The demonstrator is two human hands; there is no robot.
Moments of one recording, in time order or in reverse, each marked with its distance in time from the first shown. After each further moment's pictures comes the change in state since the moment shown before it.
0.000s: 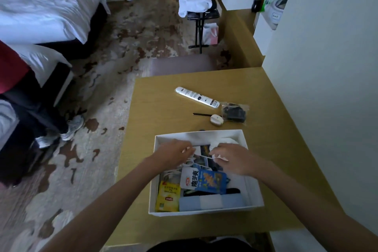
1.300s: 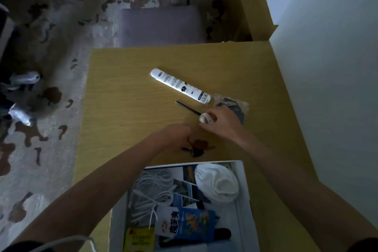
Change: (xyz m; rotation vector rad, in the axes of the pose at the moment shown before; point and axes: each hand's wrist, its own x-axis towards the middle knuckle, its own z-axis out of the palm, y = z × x) left_hand 0.227 -0.047 0.044 0.101 -0.448 0.151; right_hand 0.168 0.136 -0.024 0.091 0.199 0.292
